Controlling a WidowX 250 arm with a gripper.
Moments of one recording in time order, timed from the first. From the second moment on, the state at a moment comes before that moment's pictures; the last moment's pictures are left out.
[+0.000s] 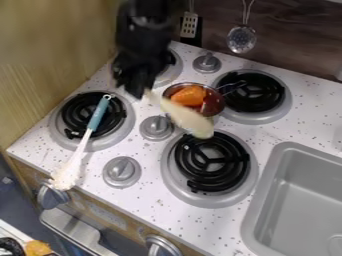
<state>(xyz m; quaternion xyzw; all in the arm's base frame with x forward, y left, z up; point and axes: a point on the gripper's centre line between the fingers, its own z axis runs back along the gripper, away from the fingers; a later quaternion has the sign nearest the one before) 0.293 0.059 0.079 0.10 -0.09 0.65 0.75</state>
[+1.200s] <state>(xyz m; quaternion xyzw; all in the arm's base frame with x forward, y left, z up) 0.297 0.072 0.013 0.03 -0.10 0.64 0.76</state>
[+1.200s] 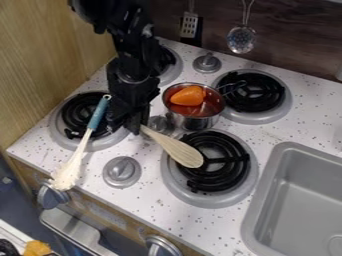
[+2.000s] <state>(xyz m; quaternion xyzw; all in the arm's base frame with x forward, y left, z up) 0.304 0.080 0.013 0.03 -0.12 0.65 0.75</state>
